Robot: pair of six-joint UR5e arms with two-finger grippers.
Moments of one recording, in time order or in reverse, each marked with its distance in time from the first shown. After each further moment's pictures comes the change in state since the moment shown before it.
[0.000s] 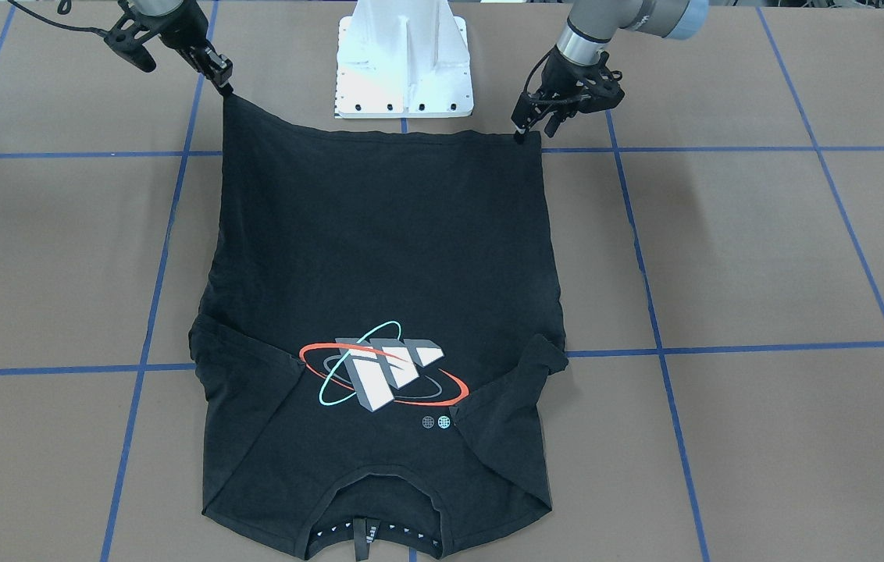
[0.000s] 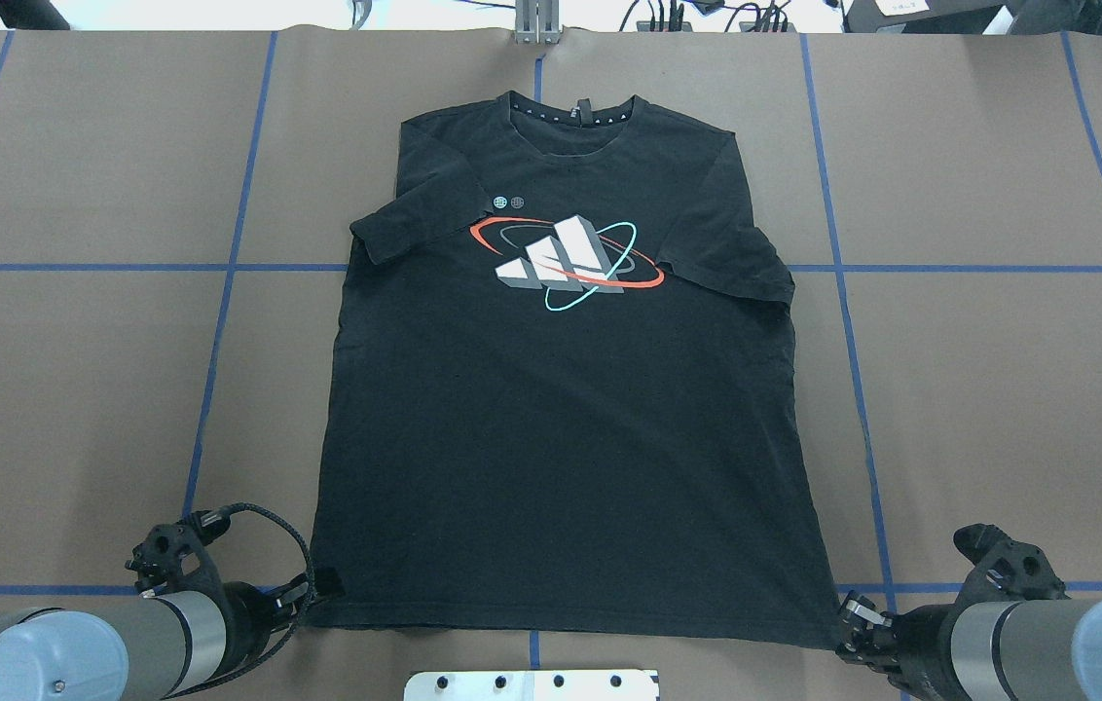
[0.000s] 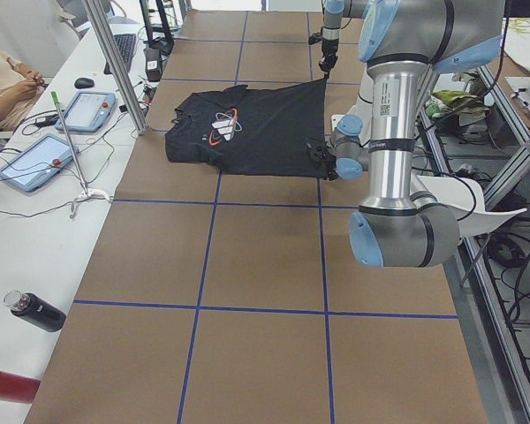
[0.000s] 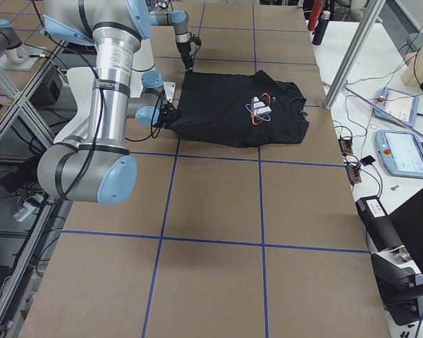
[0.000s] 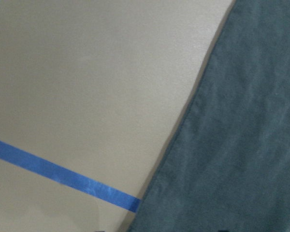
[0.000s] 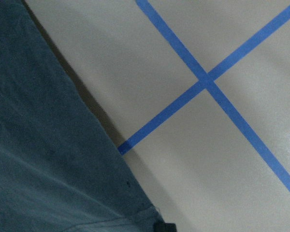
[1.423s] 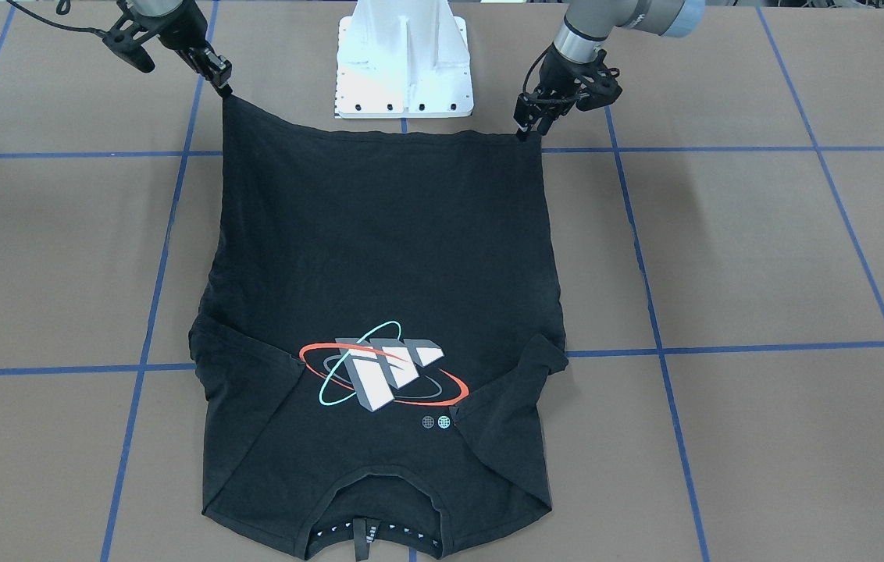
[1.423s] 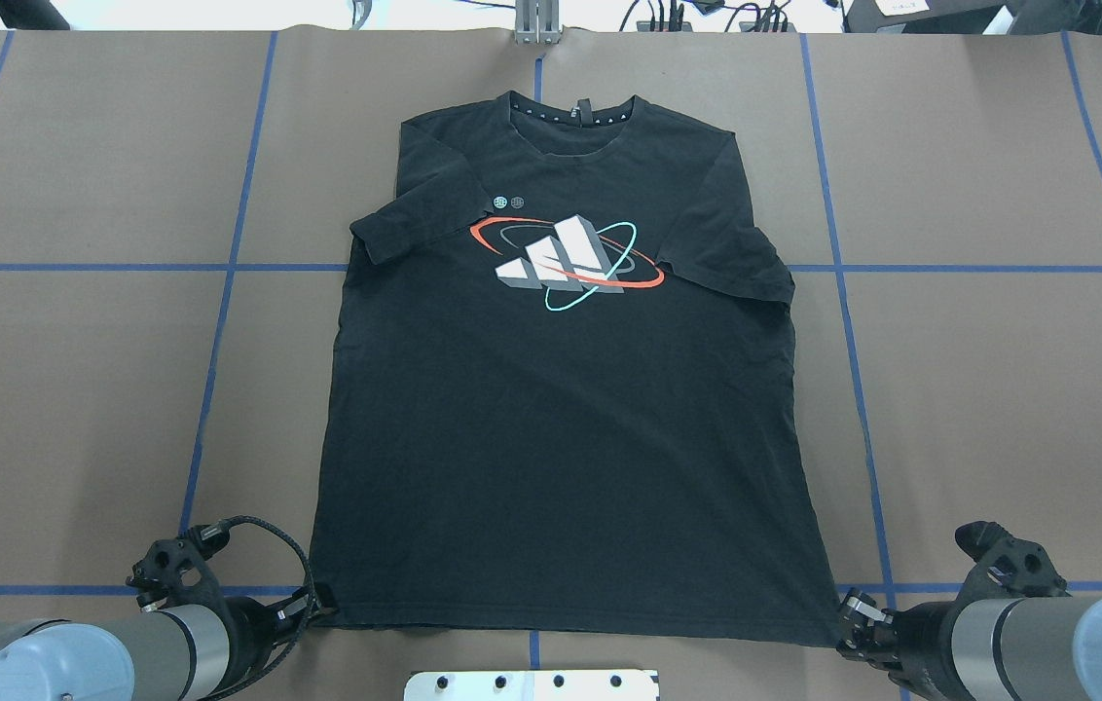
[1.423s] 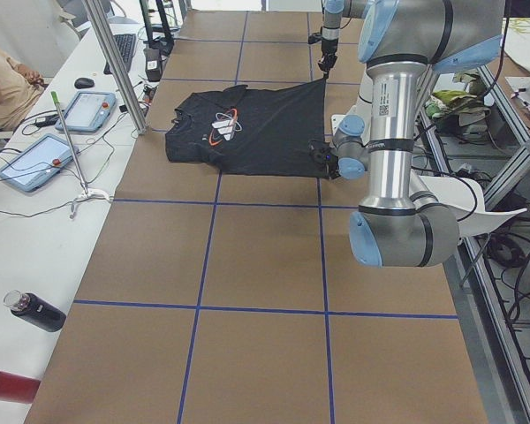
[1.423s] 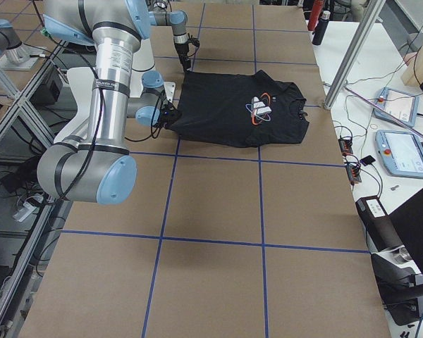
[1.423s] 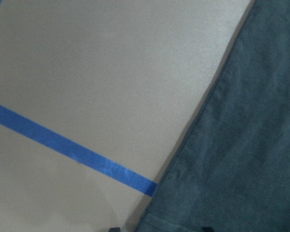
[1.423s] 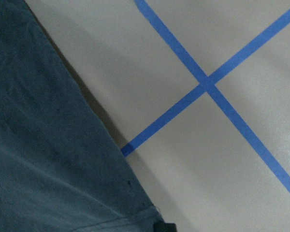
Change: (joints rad) left arm 0.022 -0.001 -0.002 0.019 -0.006 -0.060; right arm 0.005 0.000 0.000 -0.001 -0.001 0.000
